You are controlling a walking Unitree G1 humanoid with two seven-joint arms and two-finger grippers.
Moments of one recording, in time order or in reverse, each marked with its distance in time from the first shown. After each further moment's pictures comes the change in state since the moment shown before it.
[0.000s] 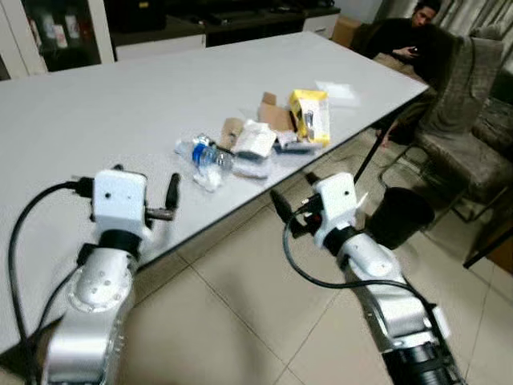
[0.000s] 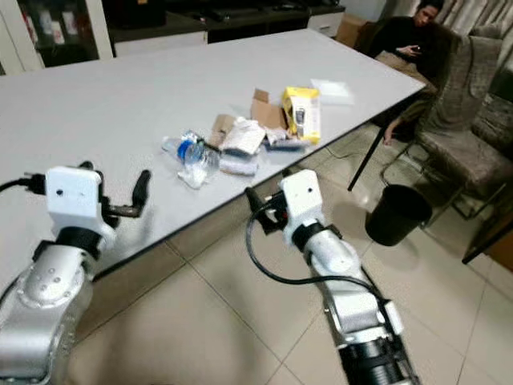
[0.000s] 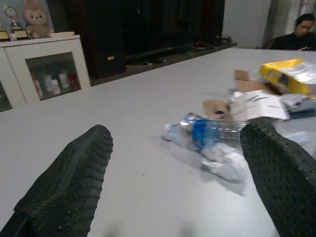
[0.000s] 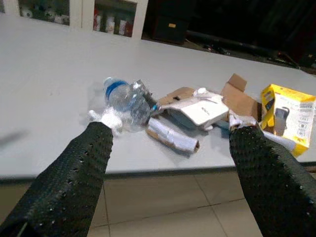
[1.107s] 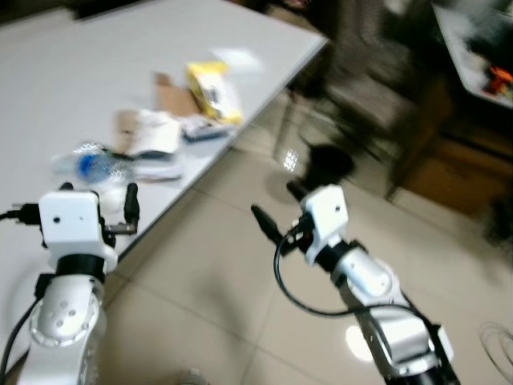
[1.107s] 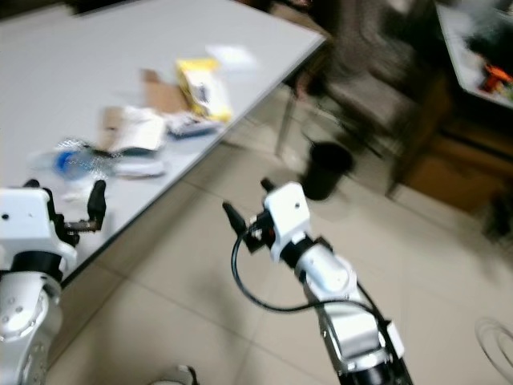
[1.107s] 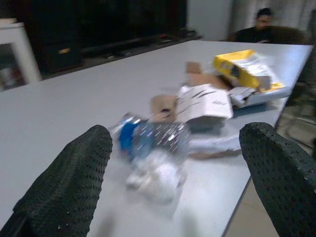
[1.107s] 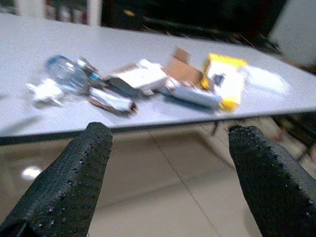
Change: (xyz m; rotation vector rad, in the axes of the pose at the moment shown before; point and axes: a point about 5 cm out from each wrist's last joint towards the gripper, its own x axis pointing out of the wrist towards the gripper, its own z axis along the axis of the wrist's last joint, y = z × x) left arm -0.032 0.020 -0.003 -0.045 0.002 0.157; right arm -0.016 0.021 0.012 -0.031 -0.061 0.140
